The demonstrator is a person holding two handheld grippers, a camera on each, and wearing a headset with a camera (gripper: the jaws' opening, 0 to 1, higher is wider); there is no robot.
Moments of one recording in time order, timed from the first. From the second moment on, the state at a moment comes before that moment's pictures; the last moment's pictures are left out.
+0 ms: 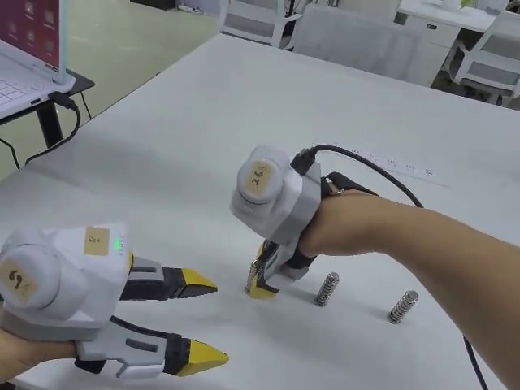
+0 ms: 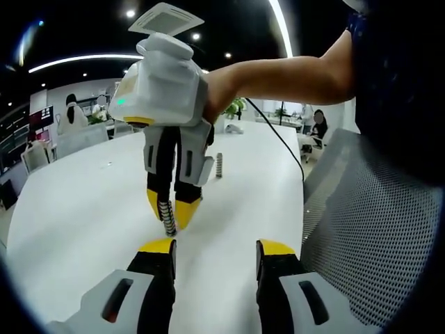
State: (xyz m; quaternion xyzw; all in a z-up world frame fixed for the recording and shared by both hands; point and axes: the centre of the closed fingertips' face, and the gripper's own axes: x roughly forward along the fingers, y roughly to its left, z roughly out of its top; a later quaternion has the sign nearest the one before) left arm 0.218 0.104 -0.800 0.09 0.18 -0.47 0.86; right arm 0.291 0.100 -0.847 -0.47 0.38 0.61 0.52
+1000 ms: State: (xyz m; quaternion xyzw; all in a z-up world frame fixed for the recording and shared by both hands) left arm 0.221 0.099 -0.796 0.09 0.18 -0.47 0.86; right arm 0.262 0.069 -0.822 -0.37 0.36 0.62 0.59
